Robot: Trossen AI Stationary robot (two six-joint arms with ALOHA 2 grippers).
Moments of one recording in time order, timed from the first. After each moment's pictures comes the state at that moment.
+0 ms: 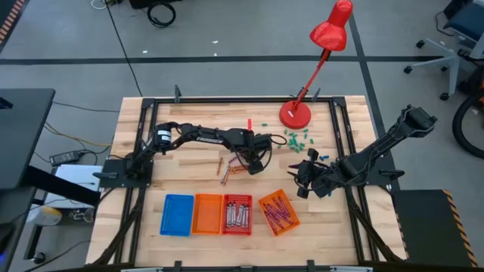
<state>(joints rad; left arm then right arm) 0.11 2.24 1.73 -0.71 -0.17 -0.19 0.53 1.09 0.49 -0.26 0.77 0.47</state>
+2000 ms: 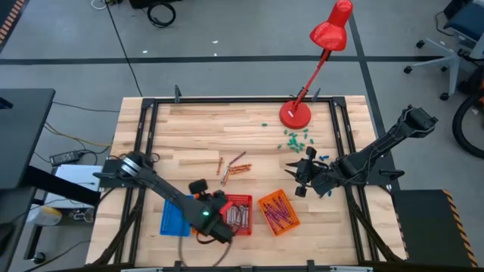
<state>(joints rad) -0.57 2.04 1.73 -1.45 -0.39 -0.96 0.51 1.09 0.49 -0.17 0.79 0.36</state>
